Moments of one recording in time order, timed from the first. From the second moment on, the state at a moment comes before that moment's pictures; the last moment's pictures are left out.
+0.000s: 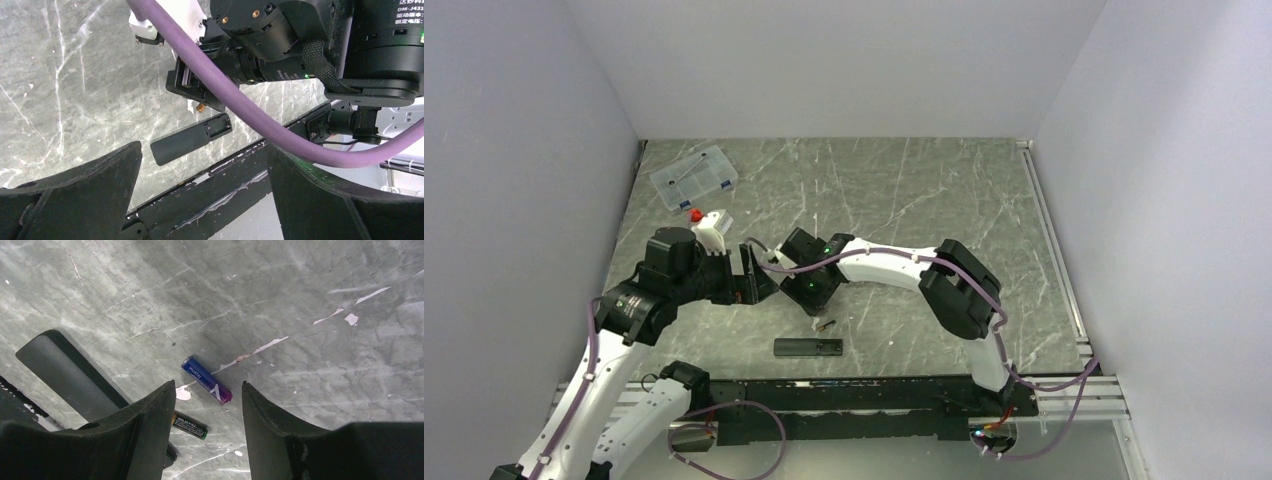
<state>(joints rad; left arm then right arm) -0.36 0.72 0.91 -0.85 0.34 -0.43 1.01 2.02 1.47 -0.62 -0.10 0.05</state>
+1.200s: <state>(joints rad) -0.36 0.72 0.91 -0.85 0.33 -0.43 1.03 2.03 1.46 -0.63 0.00 0.17</state>
